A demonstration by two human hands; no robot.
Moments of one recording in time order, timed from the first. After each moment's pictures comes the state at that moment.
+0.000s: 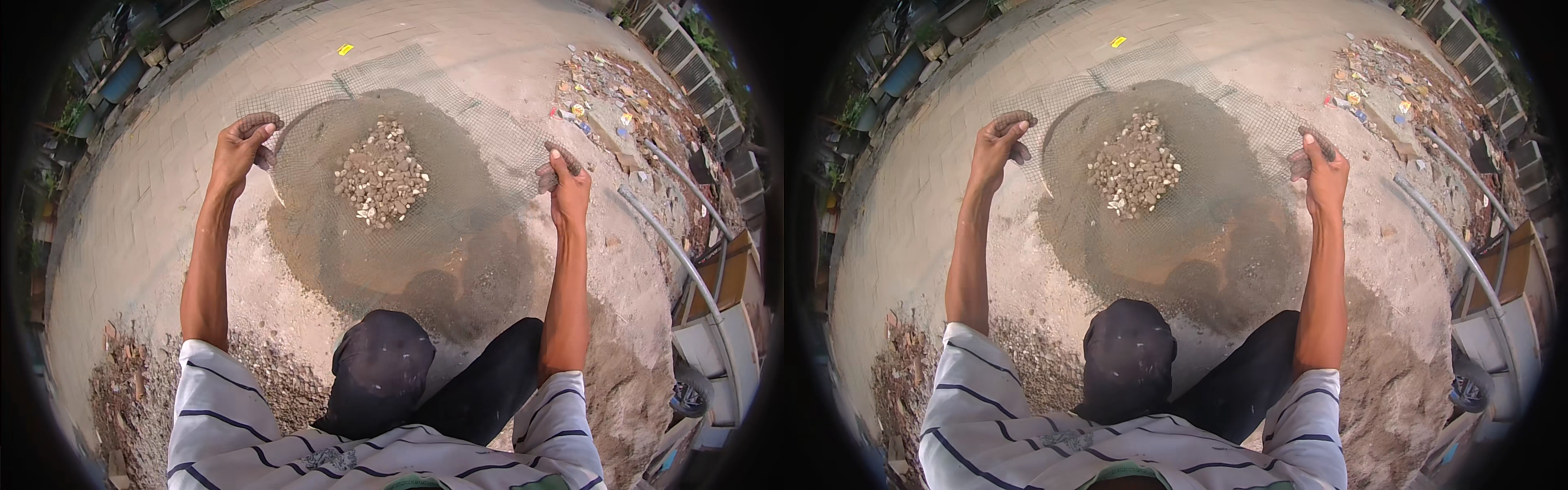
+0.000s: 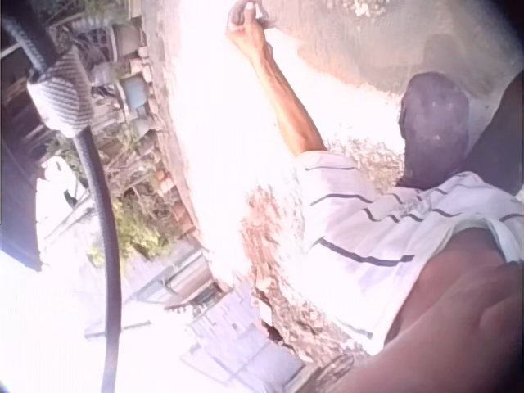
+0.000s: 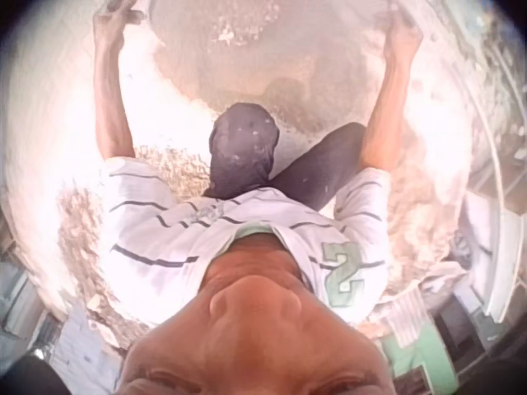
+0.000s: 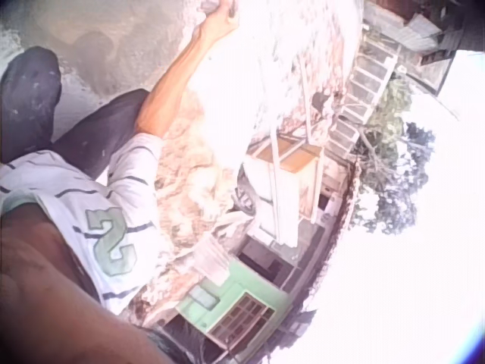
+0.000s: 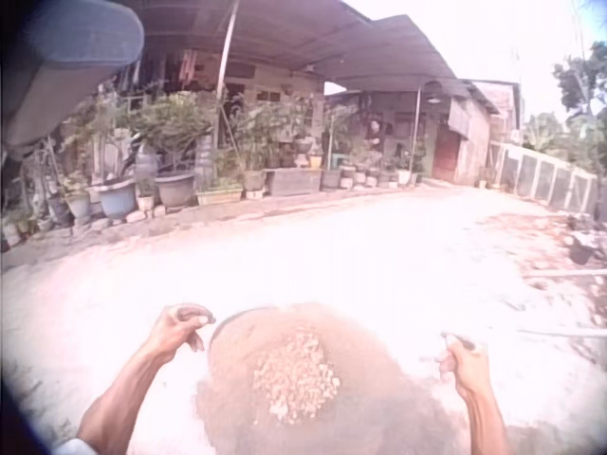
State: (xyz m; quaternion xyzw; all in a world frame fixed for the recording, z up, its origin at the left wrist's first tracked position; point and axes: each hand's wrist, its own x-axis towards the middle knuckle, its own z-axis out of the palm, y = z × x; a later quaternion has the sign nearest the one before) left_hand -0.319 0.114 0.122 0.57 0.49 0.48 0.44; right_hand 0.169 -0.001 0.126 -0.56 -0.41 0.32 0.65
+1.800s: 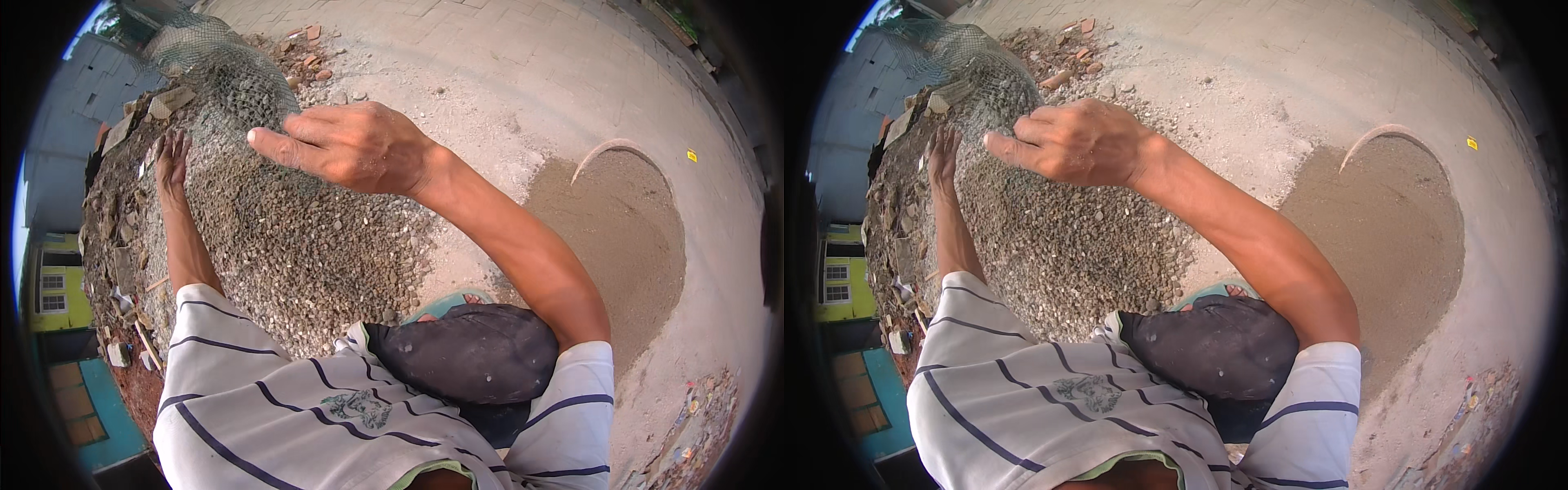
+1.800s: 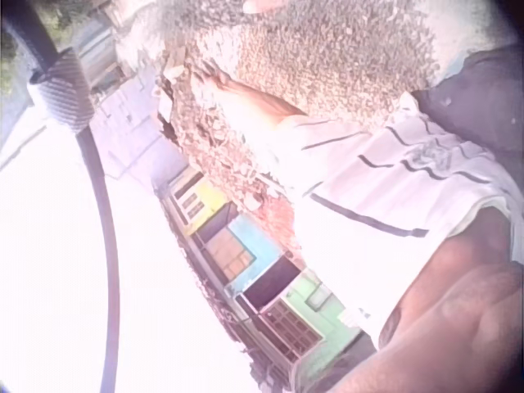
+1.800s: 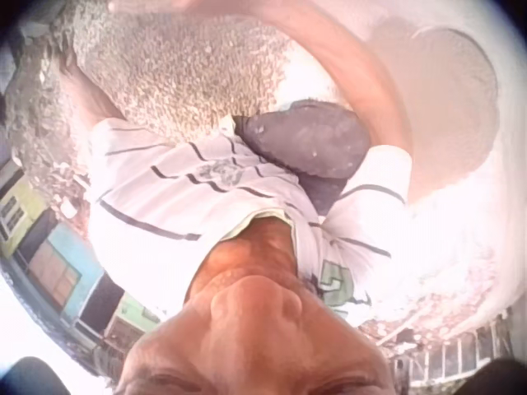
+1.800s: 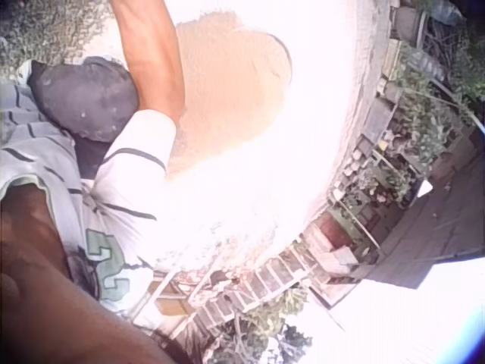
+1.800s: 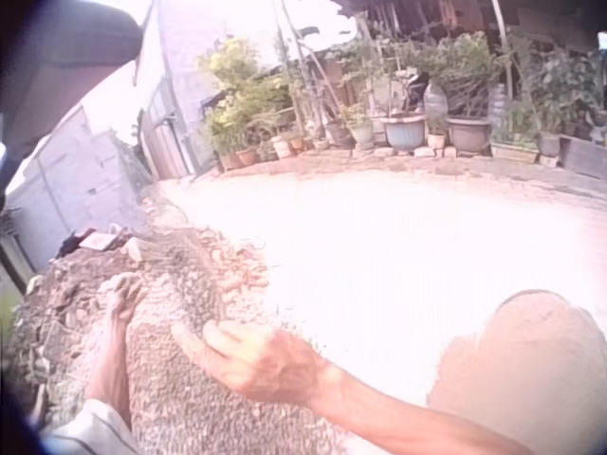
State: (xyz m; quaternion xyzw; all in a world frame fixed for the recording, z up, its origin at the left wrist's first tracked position) left_hand -0.792 -0.600 0.101 0.04 0.54 0.84 -0.07; right_hand -0.453 -0.157 0.149 0.35 -0.78 0.15 0.49
